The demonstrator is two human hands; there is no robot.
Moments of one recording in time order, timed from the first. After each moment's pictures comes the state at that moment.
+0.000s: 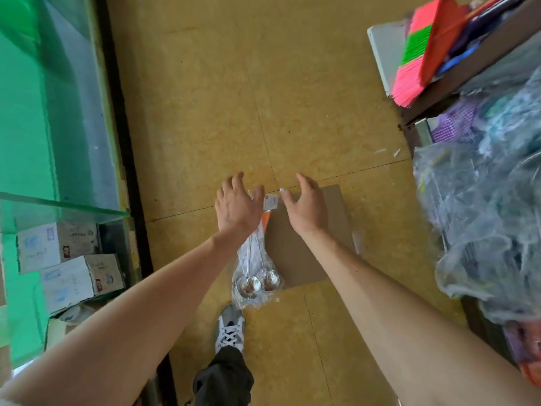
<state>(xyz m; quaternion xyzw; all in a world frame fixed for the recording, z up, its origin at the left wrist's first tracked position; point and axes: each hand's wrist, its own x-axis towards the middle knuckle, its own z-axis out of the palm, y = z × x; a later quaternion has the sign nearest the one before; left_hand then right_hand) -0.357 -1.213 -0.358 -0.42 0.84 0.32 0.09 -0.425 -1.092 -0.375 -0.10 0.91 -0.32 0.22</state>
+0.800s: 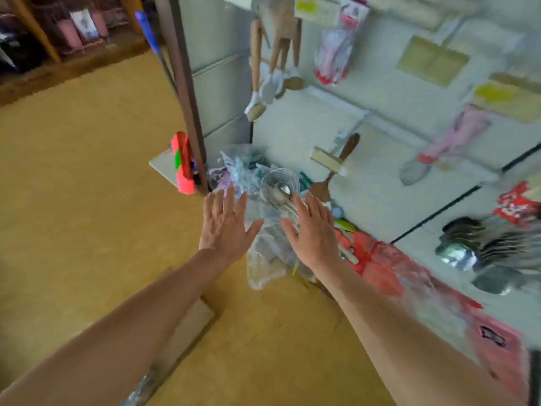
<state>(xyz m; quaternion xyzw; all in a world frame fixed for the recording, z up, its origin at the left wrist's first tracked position) -0.461 -0.772 -0.069 0.11 0.99 0.05 0.02 -0.435 -0.579 -0.082 0.01 0.99 -0.14 -0.07</state>
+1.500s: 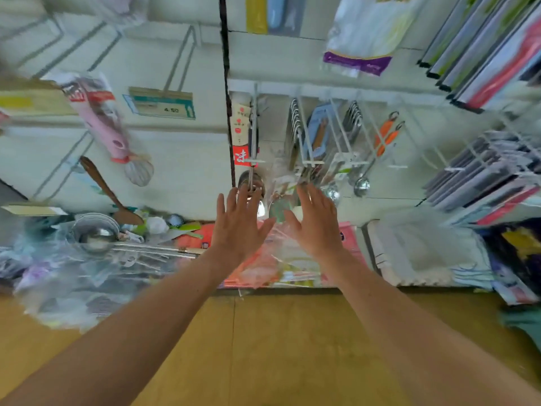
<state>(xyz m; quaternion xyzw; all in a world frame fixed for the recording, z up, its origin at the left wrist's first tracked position) -0.299 -0.288 -0.020 0.47 0.88 0.06 -0.01 -0.176 -0.156 -0.025 0.34 0.93 -0.12 -0.13</state>
